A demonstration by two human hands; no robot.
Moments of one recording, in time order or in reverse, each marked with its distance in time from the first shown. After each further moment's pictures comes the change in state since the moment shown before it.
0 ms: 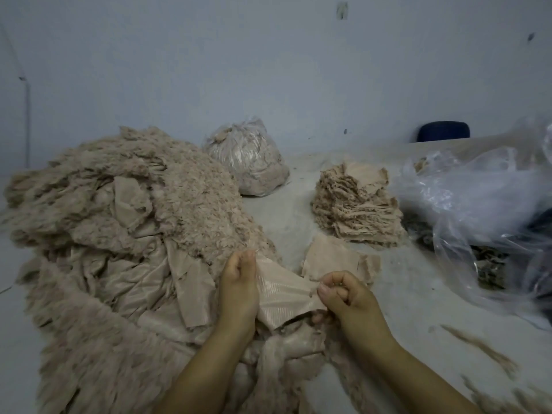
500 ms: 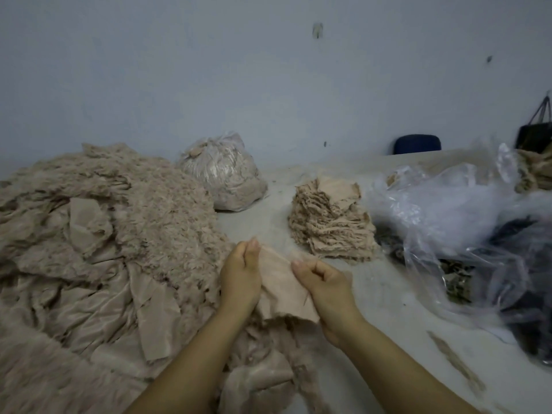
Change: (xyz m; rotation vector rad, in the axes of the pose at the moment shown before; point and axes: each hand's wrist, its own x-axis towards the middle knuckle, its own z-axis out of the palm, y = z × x) left_hand 0.032 0.011 0.058 0.302 -0.110 0.294; right_hand 0.041 -0.034 0.000 0.148 0.132 0.069
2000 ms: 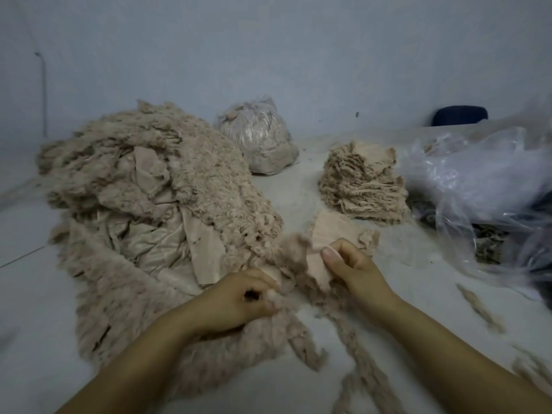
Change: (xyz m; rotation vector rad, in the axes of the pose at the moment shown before) left_hand -0.076 -0.015 -0.126 0.277 -0.862 -0.010; right_hand -0.046 0.020 -0.018 -0.354 -0.299 -0.174
